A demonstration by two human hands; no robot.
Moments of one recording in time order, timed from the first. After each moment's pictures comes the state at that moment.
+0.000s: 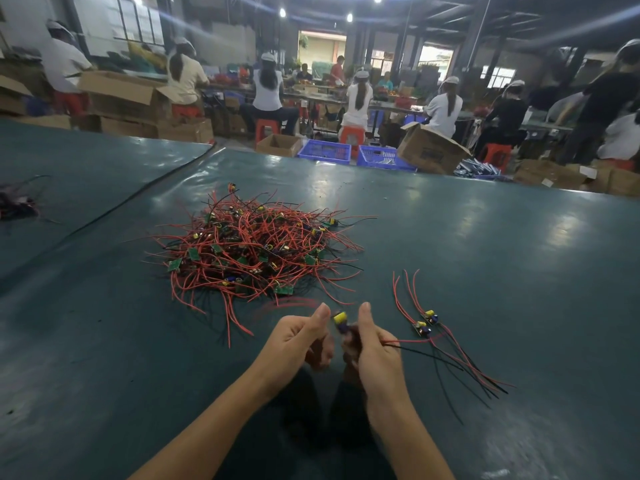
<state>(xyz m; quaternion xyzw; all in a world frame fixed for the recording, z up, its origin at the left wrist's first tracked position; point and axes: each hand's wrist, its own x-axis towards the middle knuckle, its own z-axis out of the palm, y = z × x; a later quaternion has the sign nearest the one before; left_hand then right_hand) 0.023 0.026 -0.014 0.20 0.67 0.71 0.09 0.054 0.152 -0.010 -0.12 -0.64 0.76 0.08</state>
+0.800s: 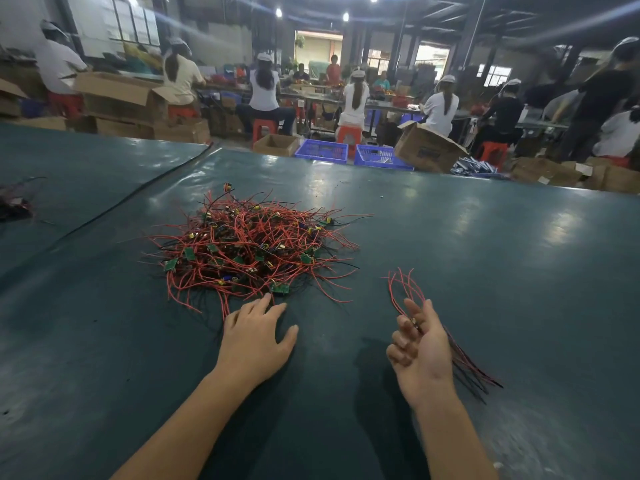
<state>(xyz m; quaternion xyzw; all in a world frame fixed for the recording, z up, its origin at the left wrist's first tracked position) -0.009 -0.004 -0.047 0.07 0.98 0.17 -0.06 0.039 0.216 -0.009 -0.24 -0.40 0.88 0.12</state>
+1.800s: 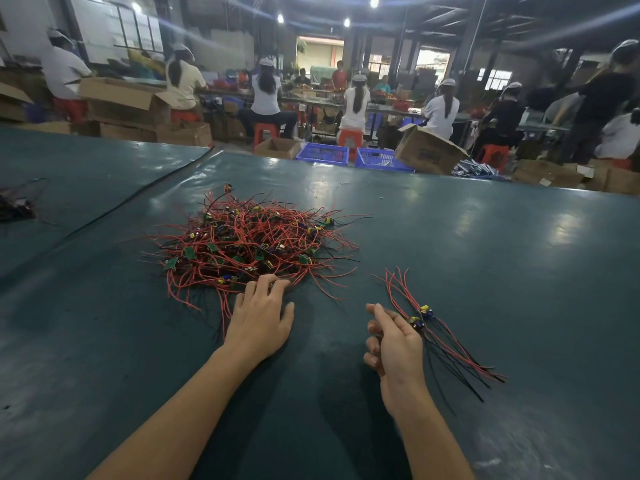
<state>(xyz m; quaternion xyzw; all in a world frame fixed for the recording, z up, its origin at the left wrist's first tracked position) -0.040 0.002 -0.052 0.12 0.96 0.18 -0.17 0.040 0.188 -0.021 -0.20 -0.55 0.80 0.12</state>
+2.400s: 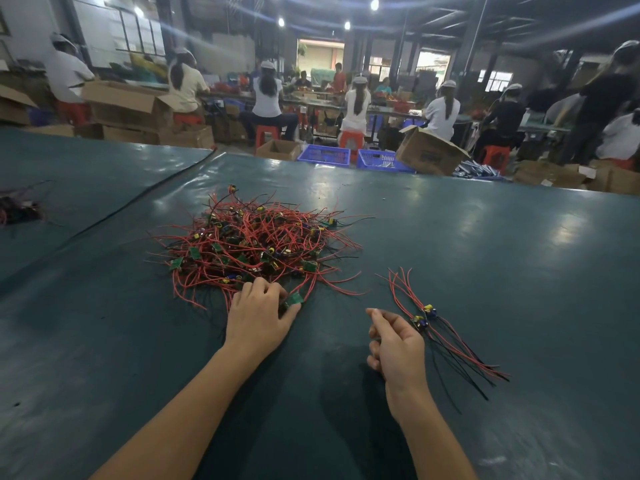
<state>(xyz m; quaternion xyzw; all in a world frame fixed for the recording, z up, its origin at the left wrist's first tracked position) -0.040 -0.004 -0.051 0.08 0.96 0.16 -0.19 0.045 0.184 -0.027 -0.18 -0.60 0.77 0.13</state>
